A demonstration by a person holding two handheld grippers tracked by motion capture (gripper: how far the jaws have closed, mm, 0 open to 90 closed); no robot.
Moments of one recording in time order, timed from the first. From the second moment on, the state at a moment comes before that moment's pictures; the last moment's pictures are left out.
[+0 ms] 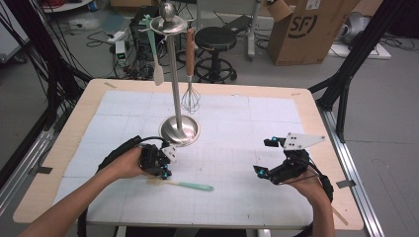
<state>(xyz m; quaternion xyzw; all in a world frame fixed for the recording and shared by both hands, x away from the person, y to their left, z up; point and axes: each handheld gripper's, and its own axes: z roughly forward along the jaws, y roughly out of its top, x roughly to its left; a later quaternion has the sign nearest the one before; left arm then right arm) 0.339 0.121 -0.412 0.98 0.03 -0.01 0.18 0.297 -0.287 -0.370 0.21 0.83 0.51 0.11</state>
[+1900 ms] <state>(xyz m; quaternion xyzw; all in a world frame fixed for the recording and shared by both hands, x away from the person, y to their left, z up) 0.324 0.135 -0.410 0.99 0.01 0.00 0.16 0.297 -0.288 -0.371 0.22 0.83 0.50 0.11</state>
